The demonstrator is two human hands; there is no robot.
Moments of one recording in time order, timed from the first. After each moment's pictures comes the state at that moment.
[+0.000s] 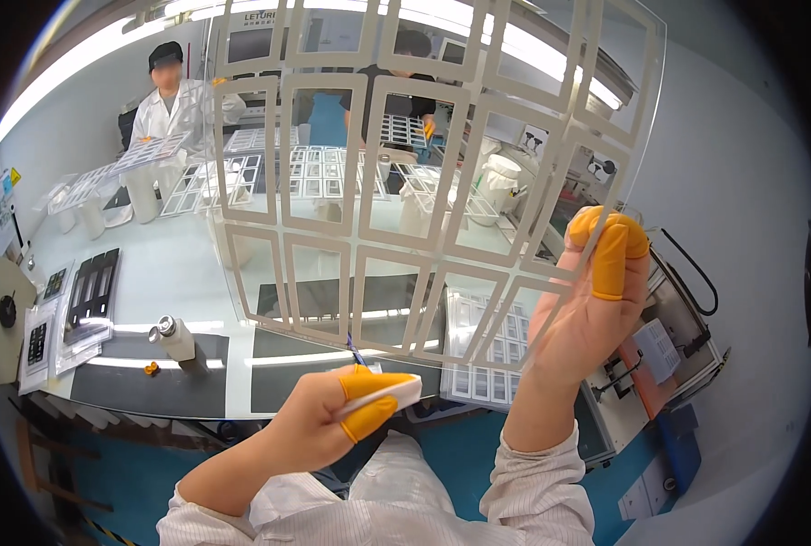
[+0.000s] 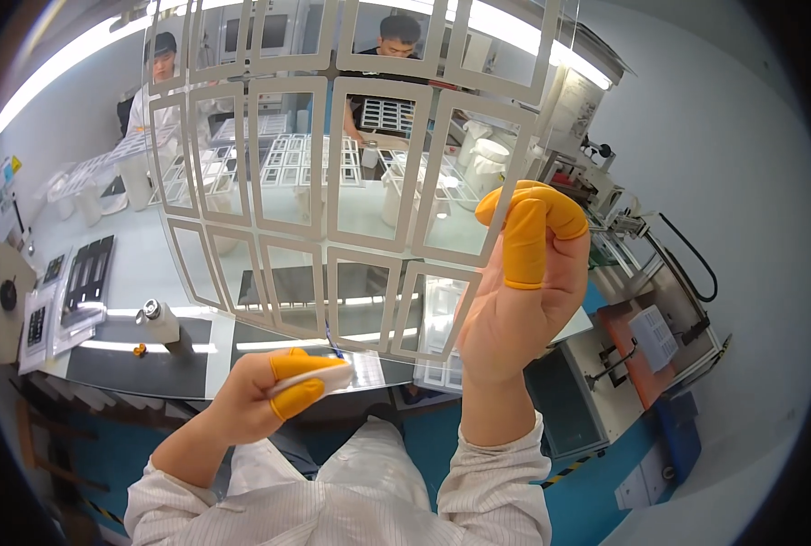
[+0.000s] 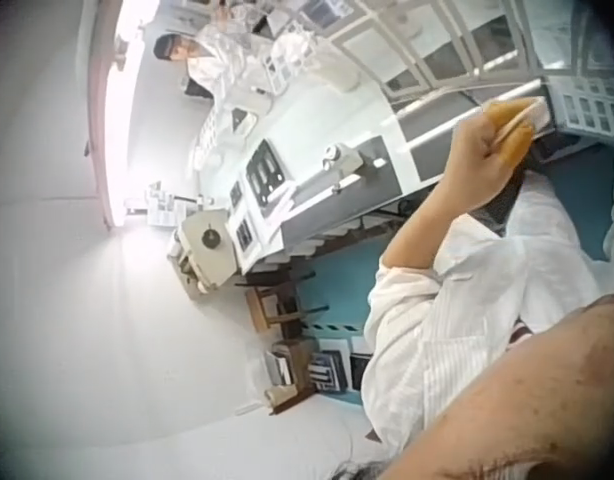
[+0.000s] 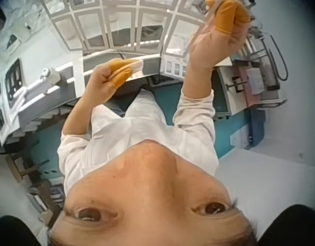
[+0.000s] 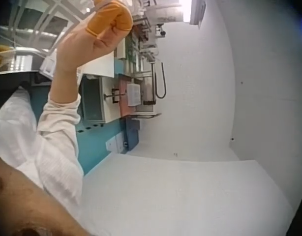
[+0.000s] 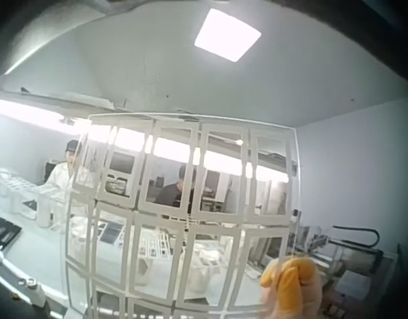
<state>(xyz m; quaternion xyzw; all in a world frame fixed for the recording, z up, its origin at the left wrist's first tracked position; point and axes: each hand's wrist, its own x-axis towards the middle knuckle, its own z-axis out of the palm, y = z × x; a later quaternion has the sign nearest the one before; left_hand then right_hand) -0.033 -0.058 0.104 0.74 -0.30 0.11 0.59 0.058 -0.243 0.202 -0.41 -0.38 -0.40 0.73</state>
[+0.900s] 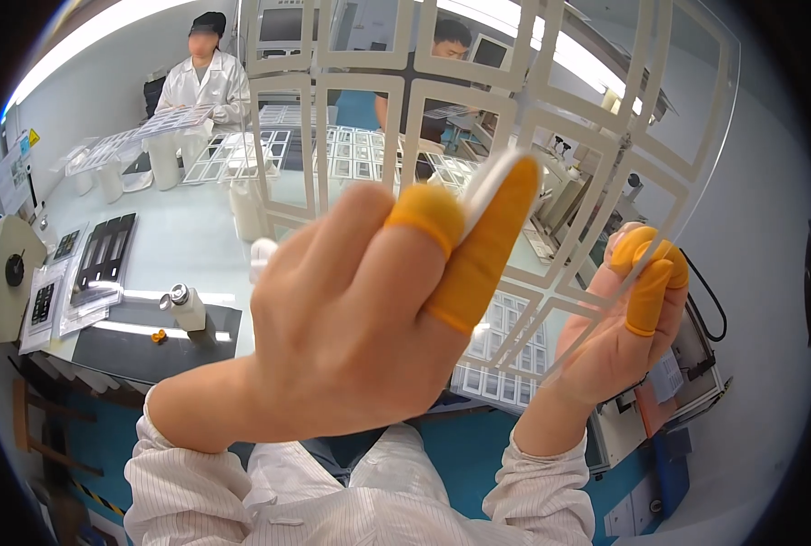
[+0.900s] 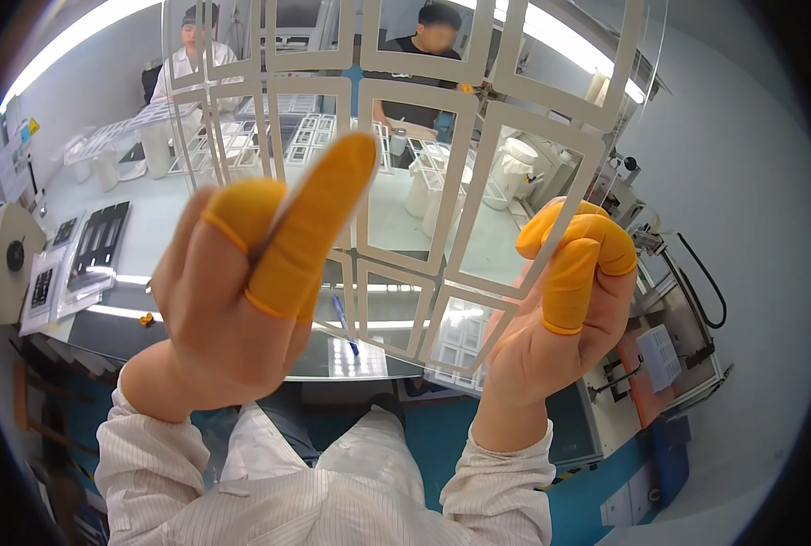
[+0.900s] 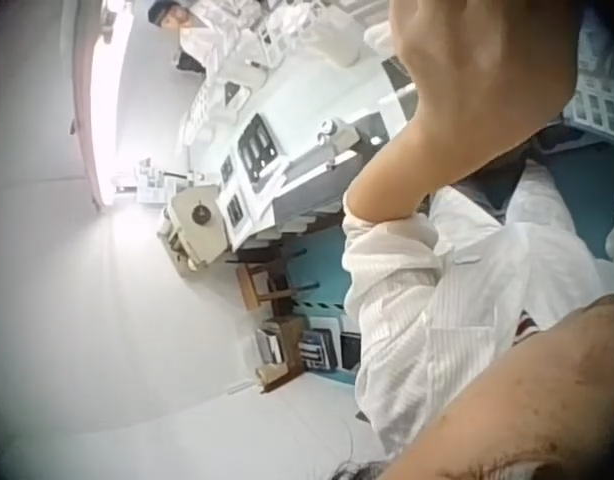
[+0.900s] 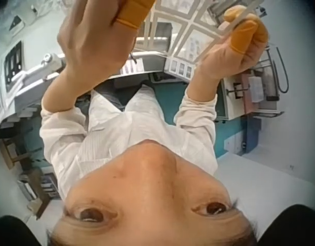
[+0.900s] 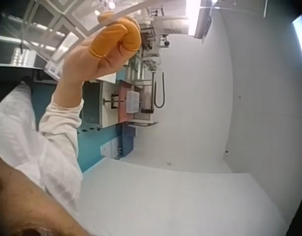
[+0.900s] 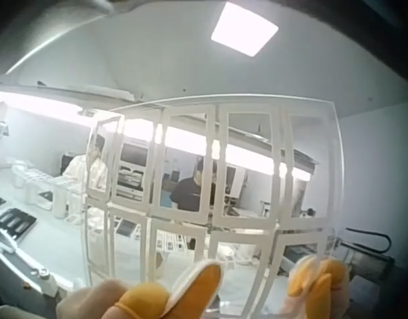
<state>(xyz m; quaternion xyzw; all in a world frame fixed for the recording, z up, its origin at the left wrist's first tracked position) -0.013 -0.067 0.201 0.72 -0.20 0.66 0.07 0.046 -0.241 0.199 -0.45 -0.39 -0.42 0.68</state>
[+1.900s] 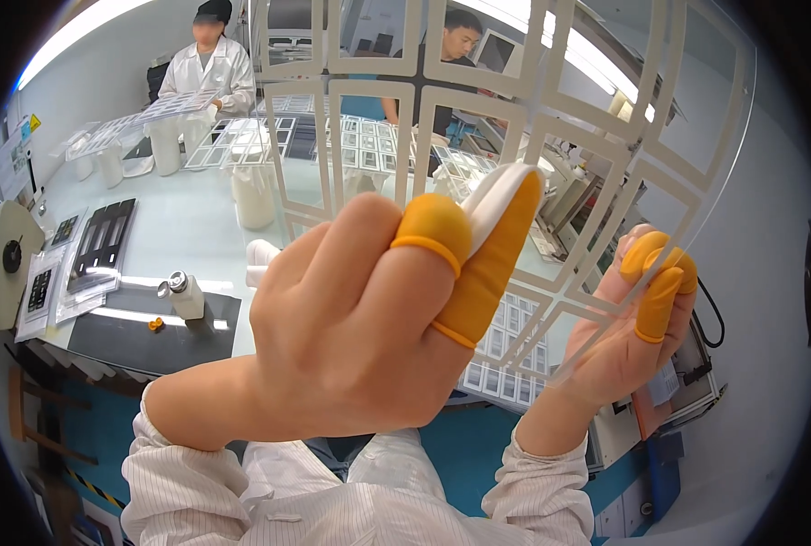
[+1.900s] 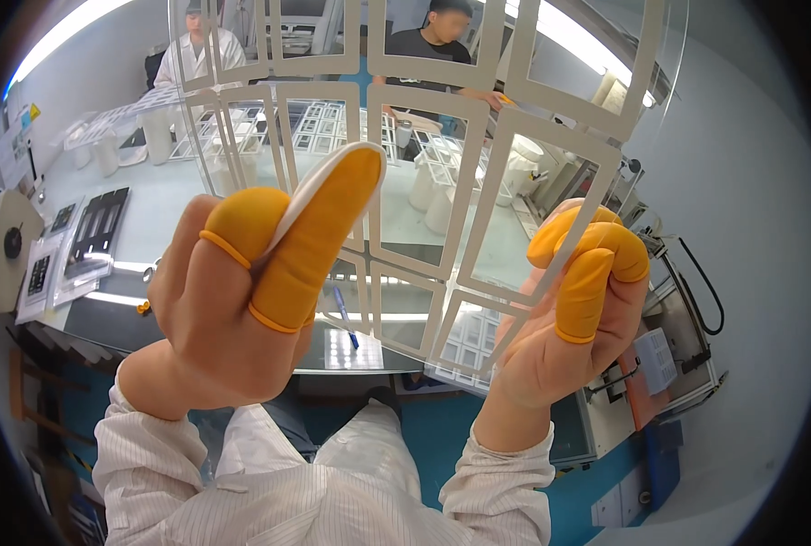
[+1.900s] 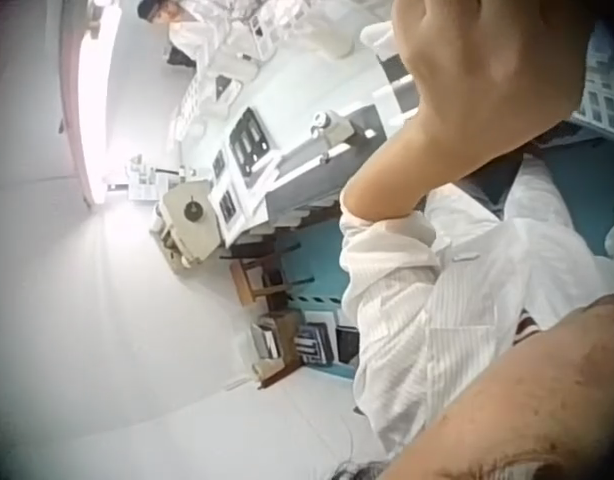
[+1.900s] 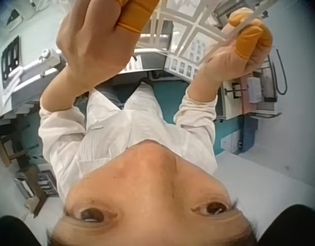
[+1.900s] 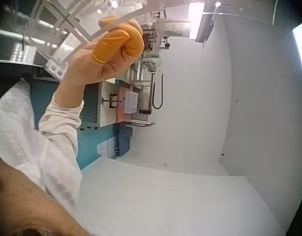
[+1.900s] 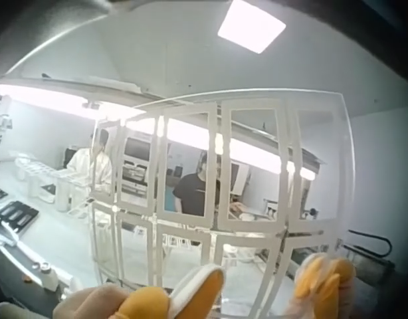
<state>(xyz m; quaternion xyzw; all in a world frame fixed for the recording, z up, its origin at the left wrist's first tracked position) -0.009 -0.059 0.188 0.70 -0.21 0.68 0.08 0.049 -0.241 0.197 -0.45 -0.42 -0.39 0.68</state>
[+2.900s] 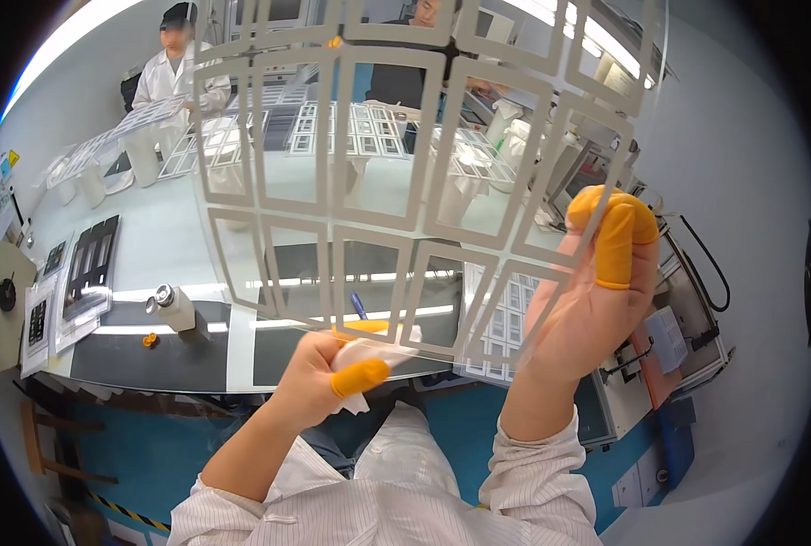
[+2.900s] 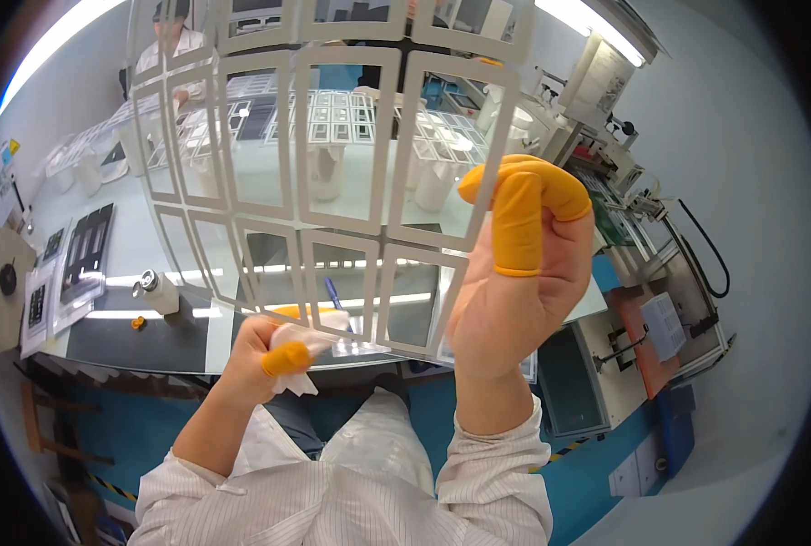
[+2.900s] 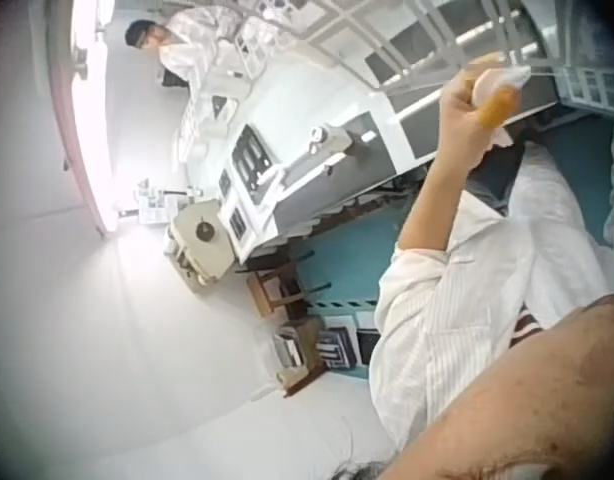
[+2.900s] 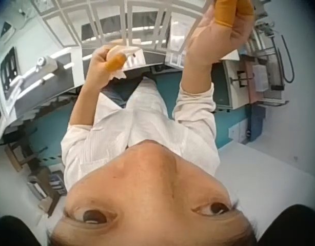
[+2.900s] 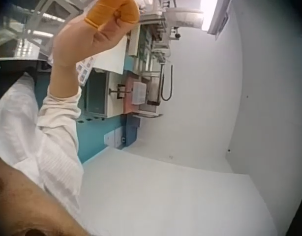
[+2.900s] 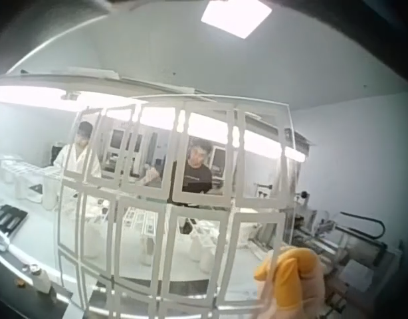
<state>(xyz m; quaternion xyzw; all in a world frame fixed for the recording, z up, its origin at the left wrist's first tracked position) -0.005 -0.046 0.061 0.55 -0.12 -0.03 0.83 0.067 -0.218 0.178 -0.42 -0.36 -0.36 0.76</state>
